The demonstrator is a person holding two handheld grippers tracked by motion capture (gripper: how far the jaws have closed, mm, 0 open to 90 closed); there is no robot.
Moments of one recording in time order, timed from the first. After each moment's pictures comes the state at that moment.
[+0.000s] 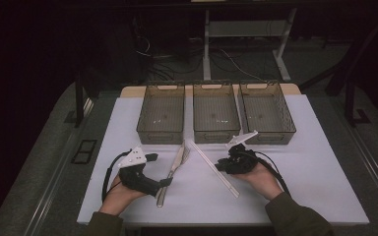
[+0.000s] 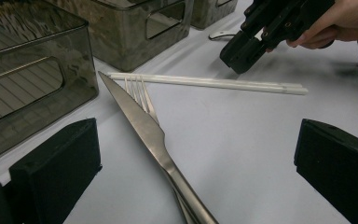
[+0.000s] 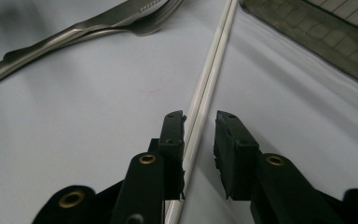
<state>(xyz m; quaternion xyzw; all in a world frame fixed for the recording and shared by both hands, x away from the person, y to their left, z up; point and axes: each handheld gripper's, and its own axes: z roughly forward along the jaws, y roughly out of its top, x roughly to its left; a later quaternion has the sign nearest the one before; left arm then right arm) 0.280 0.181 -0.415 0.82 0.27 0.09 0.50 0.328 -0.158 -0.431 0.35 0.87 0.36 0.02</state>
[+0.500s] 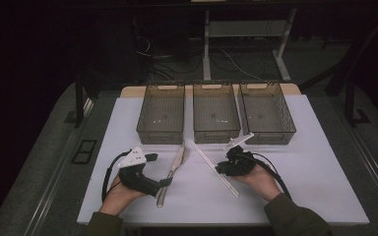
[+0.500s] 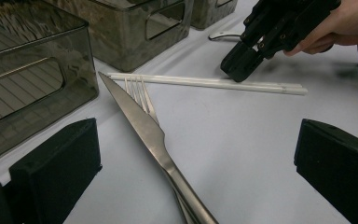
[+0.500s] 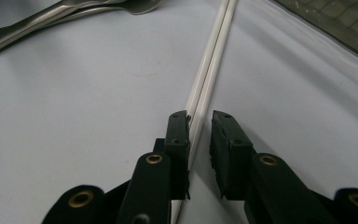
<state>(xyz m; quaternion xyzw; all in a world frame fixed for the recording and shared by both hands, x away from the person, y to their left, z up) 0.280 0.181 -0.415 0.82 0.27 0.09 0.50 0.327 -0.154 -0.437 0.35 0.88 0.33 0.02</state>
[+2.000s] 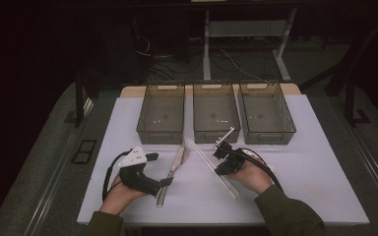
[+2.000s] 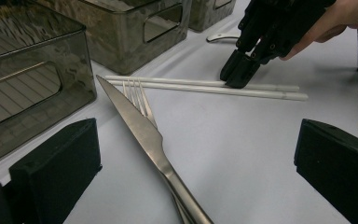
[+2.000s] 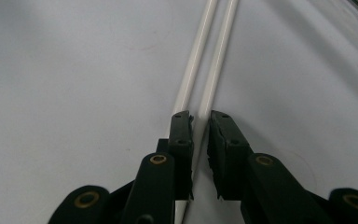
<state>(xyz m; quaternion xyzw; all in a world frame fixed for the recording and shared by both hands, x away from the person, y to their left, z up) 0.281 0.179 -0.414 0.82 0.27 0.09 0.50 0.336 -0.122 -0.424 0.36 0.91 0.19 0.02</state>
